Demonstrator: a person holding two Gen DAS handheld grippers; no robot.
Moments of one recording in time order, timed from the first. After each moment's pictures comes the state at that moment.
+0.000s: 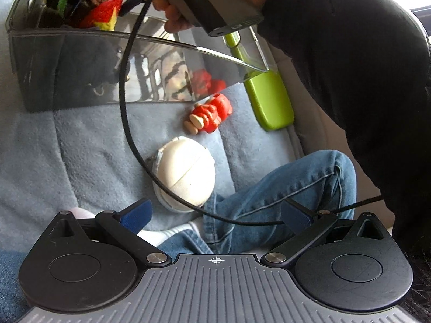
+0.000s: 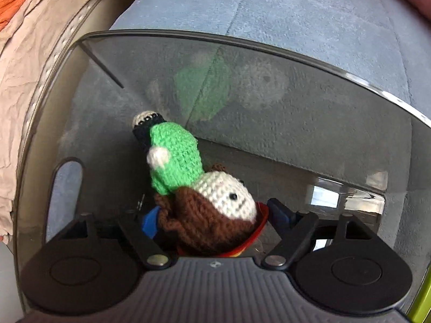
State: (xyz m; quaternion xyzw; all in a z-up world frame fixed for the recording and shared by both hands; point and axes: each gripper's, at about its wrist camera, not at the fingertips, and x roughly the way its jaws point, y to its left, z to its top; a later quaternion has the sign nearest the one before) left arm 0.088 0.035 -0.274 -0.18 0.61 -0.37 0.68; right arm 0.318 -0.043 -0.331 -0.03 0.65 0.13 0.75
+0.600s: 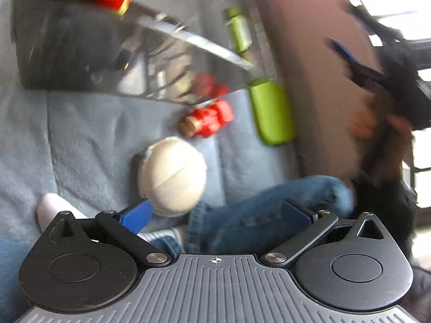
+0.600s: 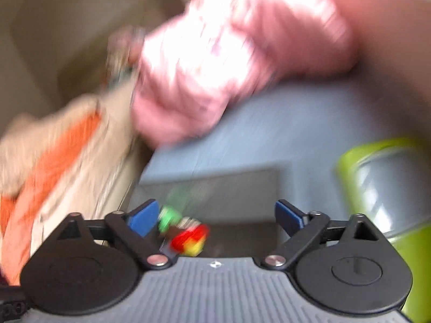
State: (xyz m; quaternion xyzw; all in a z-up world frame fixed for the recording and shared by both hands) left arm 0.084 0.015 -0.293 -0.23 0.62 -0.32 0.68; right arm 0.142 -0.270 -0.187 0.18 0.31 0.11 0.93
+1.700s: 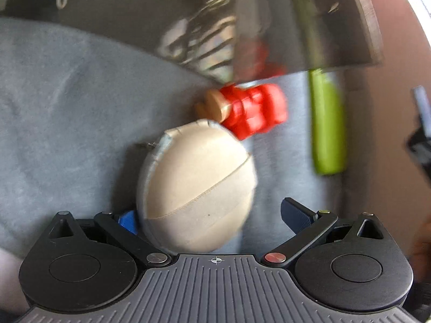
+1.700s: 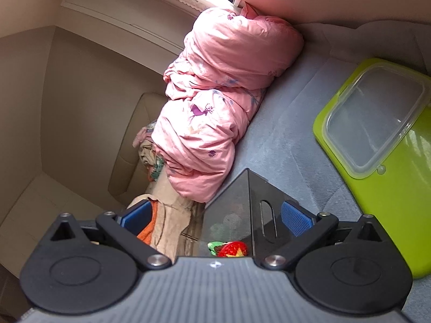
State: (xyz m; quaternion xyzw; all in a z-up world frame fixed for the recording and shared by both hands) left arm 0.099 -0.067 -0.385 -0.30 0.64 -0.23 0.66; right arm 0.076 -0.388 -0.261 0.47 0.26 0.16 0.83
